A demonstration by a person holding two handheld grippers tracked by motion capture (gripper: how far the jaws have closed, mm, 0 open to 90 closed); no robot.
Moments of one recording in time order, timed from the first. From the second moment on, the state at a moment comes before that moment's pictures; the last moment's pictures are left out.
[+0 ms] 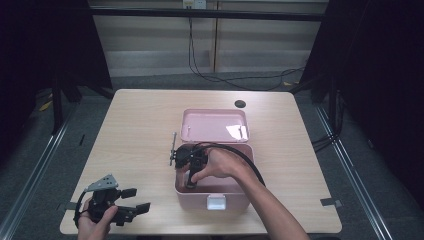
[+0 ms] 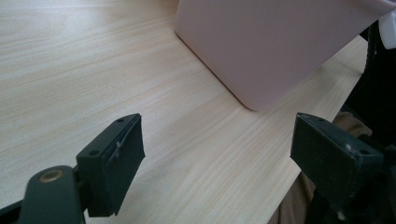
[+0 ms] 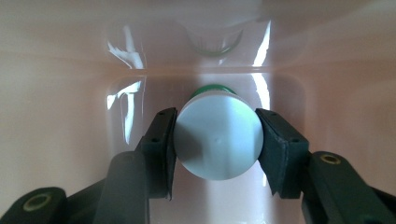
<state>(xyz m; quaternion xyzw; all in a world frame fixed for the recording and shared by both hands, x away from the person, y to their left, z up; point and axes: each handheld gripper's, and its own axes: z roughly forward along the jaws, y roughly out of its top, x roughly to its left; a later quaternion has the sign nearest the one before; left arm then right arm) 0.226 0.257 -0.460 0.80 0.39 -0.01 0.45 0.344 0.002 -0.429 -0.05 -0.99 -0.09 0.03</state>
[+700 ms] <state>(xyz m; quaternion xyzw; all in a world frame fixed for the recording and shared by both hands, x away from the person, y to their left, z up) 0.227 0.258 -0.459 0.80 0.39 -0.01 0.45 0.345 0.004 -0.432 -0.07 -0.99 -0.09 0.04</state>
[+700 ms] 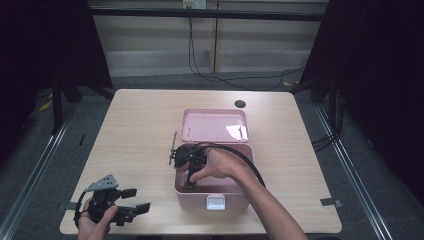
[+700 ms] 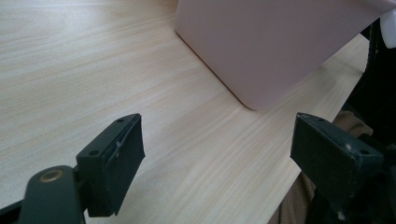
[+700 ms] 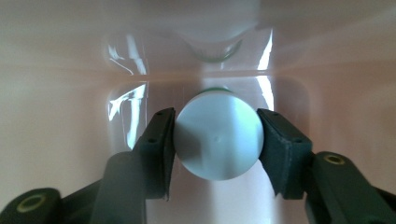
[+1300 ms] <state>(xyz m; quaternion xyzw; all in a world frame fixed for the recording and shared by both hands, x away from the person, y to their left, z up) 0.227 0.257 -0.460 0.80 0.39 -0.01 0.45 0.344 0.001 -0.426 -0.07 -0.99 -0.06 0.04</state>
